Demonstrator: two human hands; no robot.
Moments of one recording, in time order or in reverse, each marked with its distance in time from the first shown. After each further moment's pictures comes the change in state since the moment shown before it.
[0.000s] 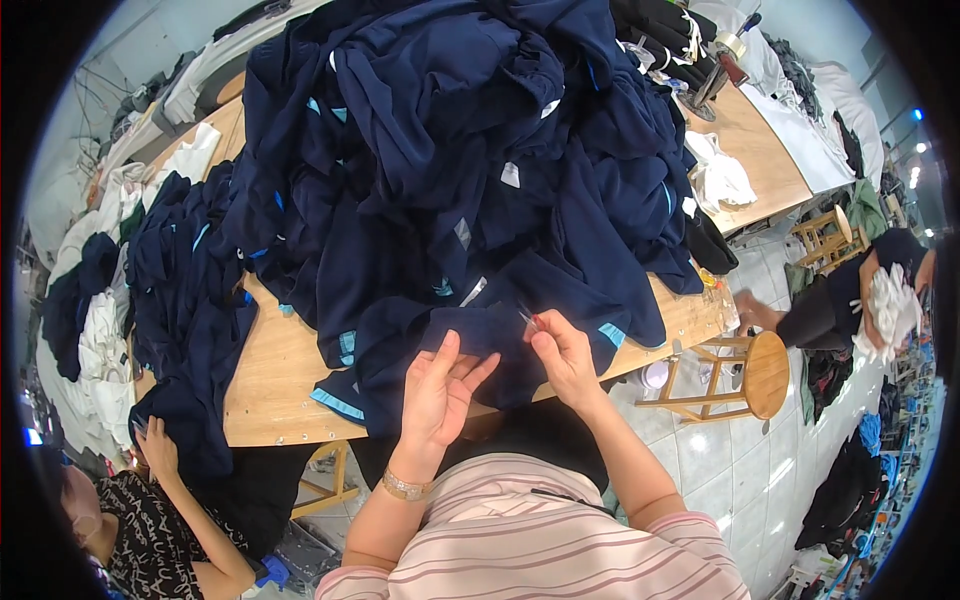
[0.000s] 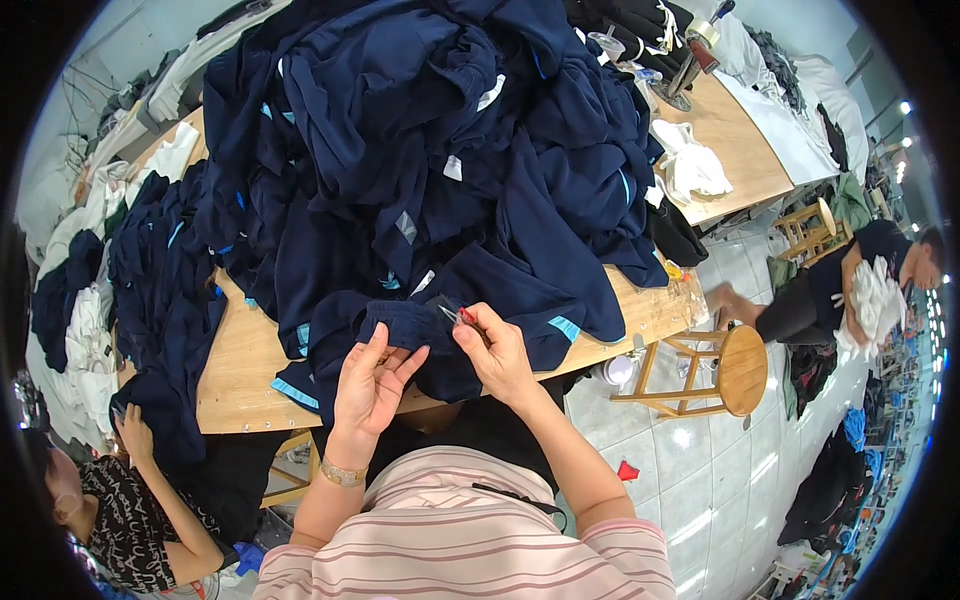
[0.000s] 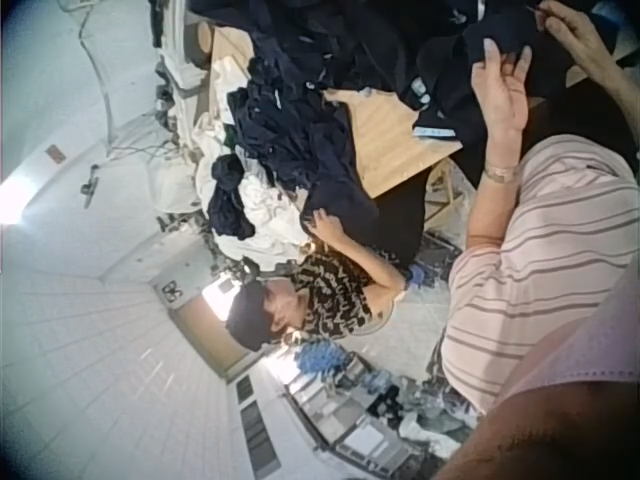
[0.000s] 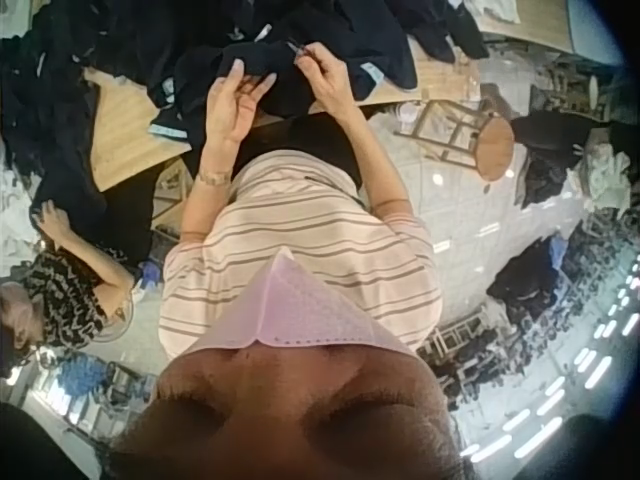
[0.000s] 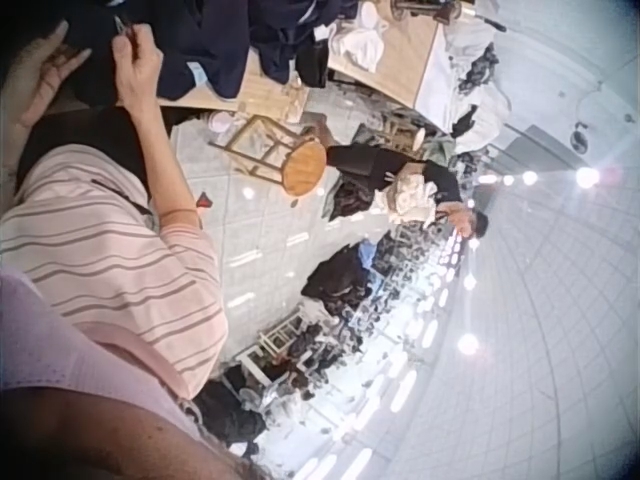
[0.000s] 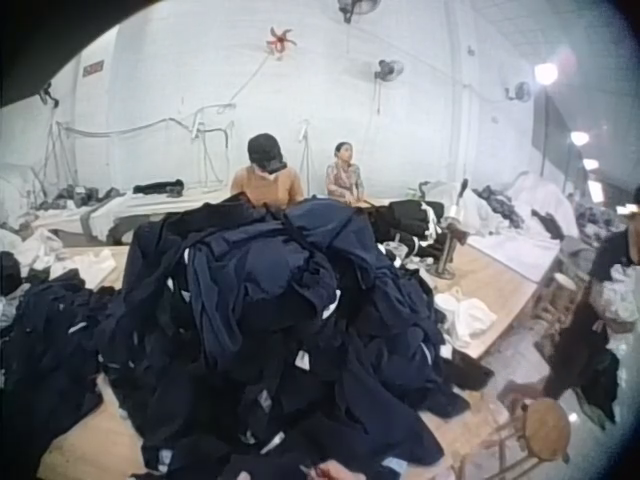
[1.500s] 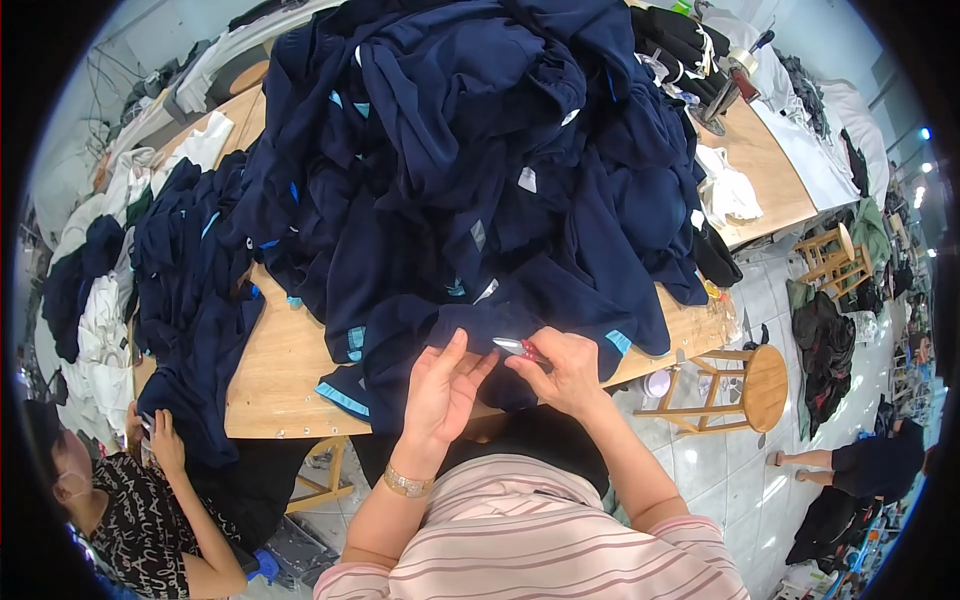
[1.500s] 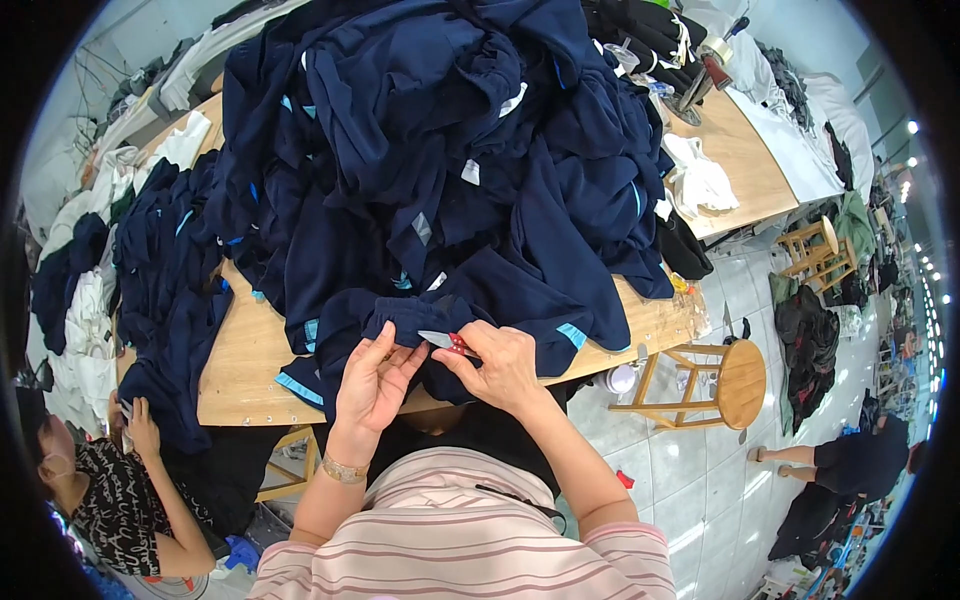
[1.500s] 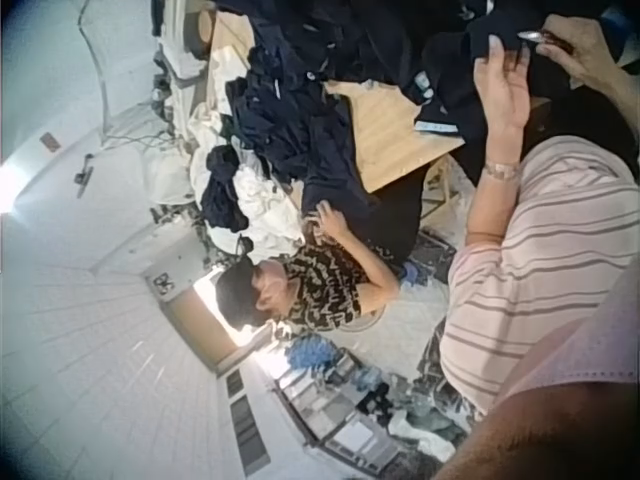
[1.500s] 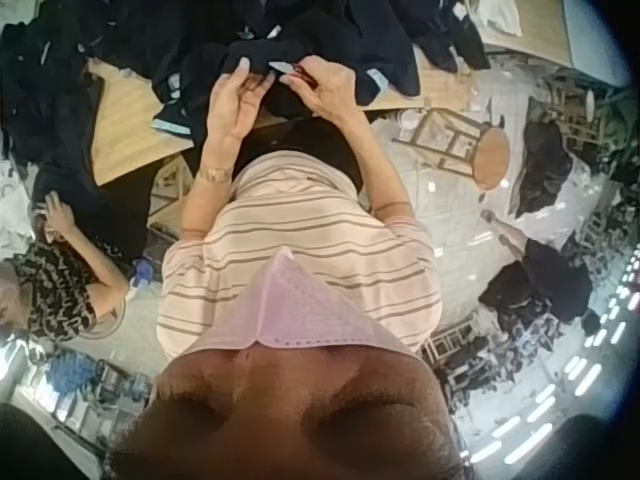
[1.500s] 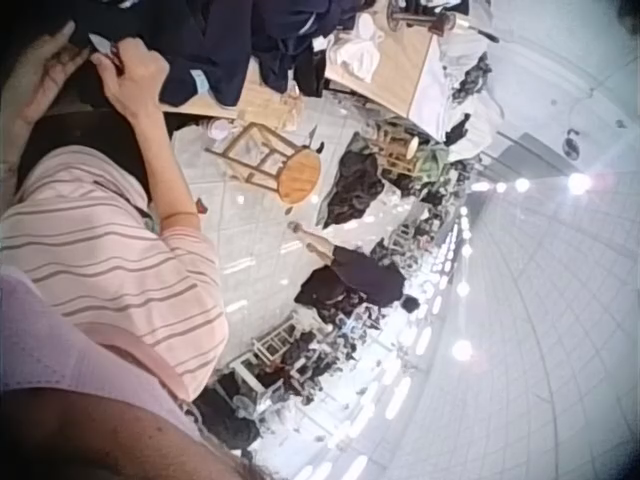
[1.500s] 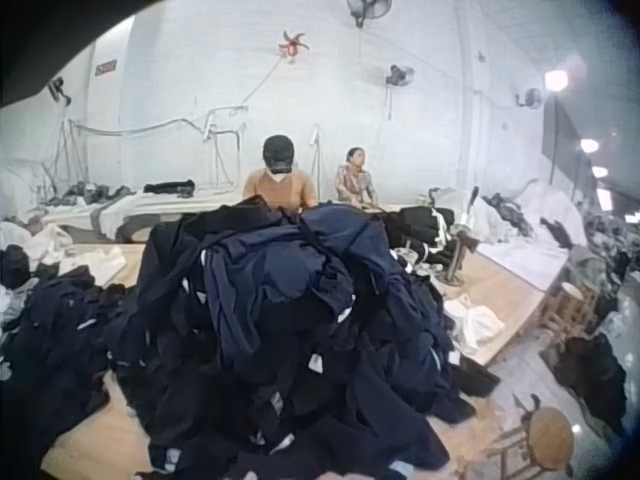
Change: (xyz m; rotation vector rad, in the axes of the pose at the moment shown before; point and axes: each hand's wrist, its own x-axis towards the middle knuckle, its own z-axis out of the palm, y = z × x) left_hand 0.002 0.004 -0.009 -0.037 0.007 0.017; right_hand 0.004 -0.012 0.009 -0.586 -0.050 -0.373
